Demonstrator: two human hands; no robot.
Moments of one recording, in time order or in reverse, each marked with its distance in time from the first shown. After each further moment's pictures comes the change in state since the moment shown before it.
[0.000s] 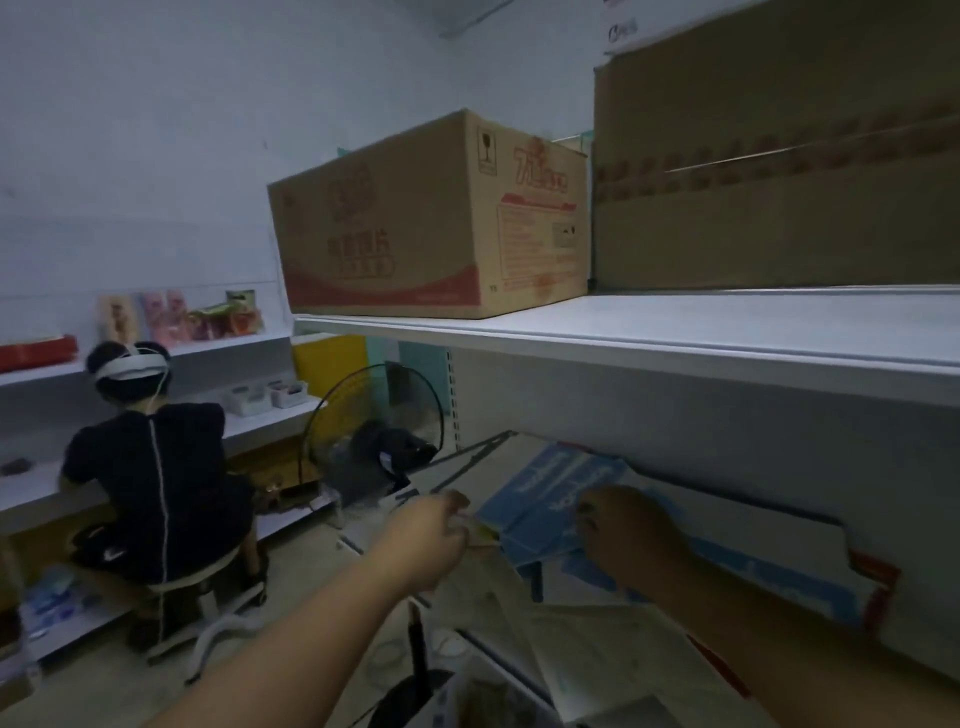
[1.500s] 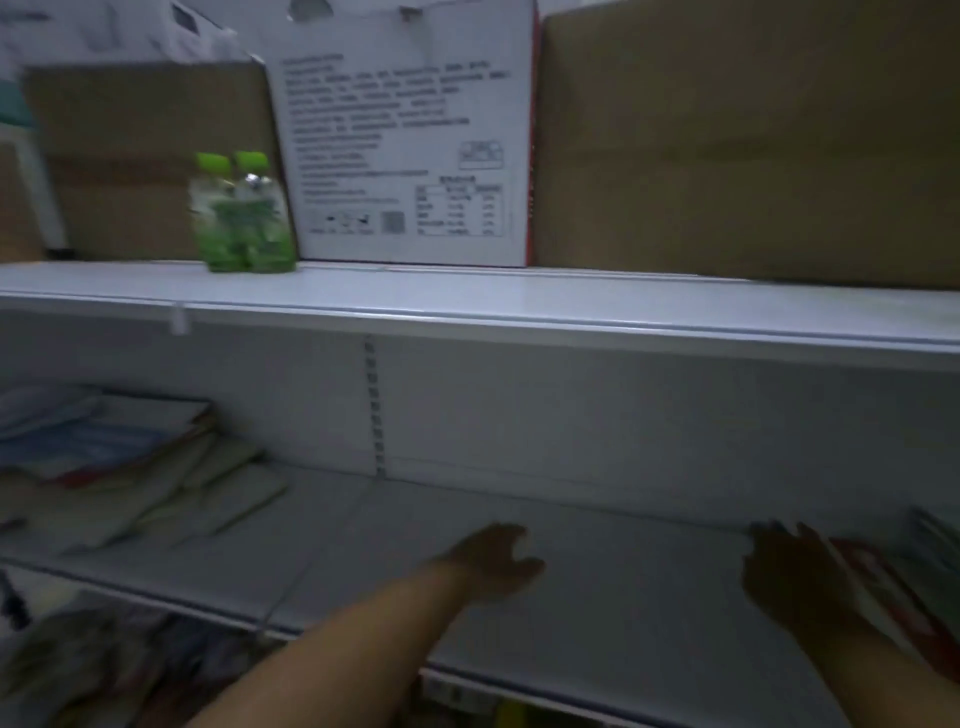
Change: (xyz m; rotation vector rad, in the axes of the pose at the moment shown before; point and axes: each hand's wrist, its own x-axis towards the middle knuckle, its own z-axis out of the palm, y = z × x) left_hand -0.372 0.664 0.282 0.008 -0.553 0.583; right_hand -0.707 0.517 -0.401 -0.736 -0.130 0.899
